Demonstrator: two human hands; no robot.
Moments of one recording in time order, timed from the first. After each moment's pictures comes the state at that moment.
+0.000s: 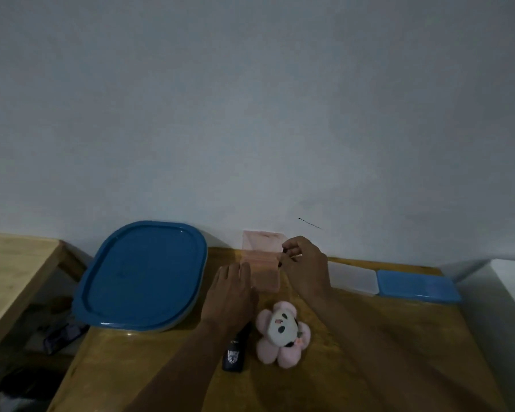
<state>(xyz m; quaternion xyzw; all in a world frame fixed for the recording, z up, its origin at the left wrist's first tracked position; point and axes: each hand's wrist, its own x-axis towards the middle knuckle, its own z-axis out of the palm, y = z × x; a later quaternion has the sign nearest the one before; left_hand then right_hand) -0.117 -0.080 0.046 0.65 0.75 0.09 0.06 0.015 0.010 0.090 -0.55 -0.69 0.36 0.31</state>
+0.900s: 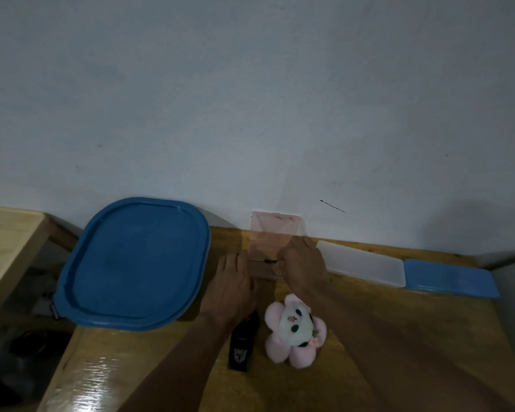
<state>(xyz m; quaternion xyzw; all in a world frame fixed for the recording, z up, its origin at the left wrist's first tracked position) -0.143 -0.063 -0.023 0.65 0.74 0.15 0.08 -0.009 0.038 0.013 -0.46 -0.88 0.11 0.02</state>
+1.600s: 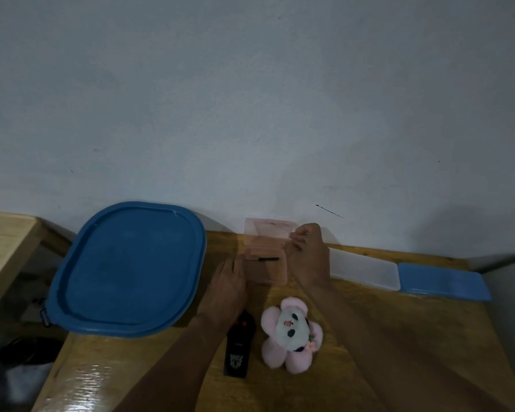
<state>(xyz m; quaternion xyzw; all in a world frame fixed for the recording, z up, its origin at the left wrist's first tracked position) -0.143 -0.057 -0.029 0.64 0.74 0.17 0.12 -0.006 0.044 0.025 -0.59 -0.64 0.38 0.30</state>
